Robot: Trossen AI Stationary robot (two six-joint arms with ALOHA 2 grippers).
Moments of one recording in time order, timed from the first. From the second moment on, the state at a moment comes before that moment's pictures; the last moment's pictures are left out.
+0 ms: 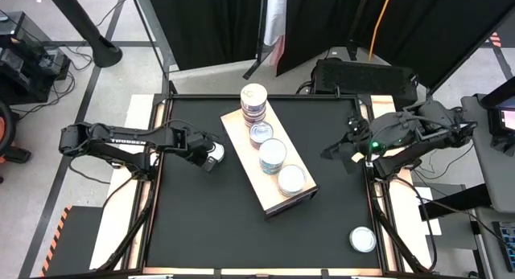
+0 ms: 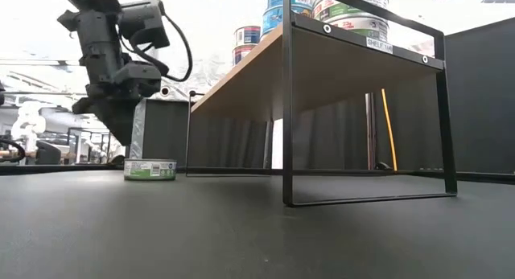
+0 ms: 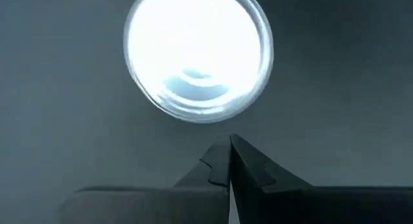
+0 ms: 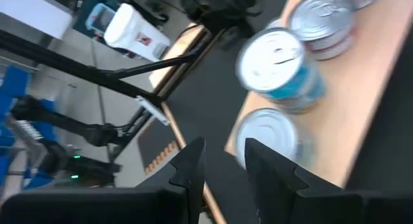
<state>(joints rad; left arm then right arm) 0.16 1.21 0.69 -0.72 -0.02 -0.80 0.31 1.22 1.77 -1.16 0.21 1.09</state>
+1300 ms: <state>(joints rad) -0.05 1.00 0.75 -0.75 0.07 -1.04 0.37 1.34 1.77 -1.01 0.20 1.11</state>
